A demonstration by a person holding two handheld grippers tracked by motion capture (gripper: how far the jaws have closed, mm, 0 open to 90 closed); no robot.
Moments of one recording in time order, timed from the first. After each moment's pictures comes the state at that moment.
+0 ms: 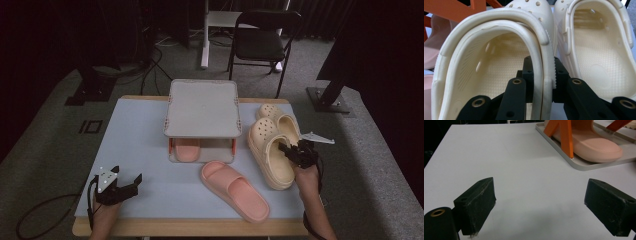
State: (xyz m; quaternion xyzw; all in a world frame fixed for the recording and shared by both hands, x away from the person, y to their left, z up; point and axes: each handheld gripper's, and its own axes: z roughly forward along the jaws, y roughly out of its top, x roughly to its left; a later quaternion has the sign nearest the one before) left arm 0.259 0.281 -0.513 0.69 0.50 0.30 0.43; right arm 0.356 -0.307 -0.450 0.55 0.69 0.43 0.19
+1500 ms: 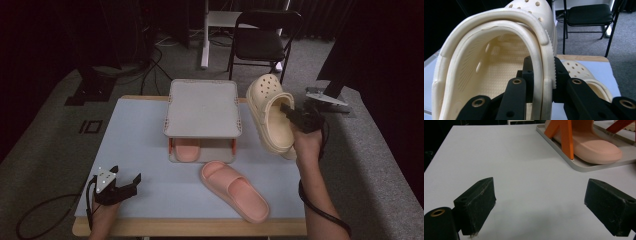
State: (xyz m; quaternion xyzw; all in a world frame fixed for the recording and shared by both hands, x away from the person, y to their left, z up) left arm 0.258 0.284 -0.511 0.68 0.50 0.31 0.44; right arm 0.384 -0.274 -0.321 0.55 0.64 0.48 0.24
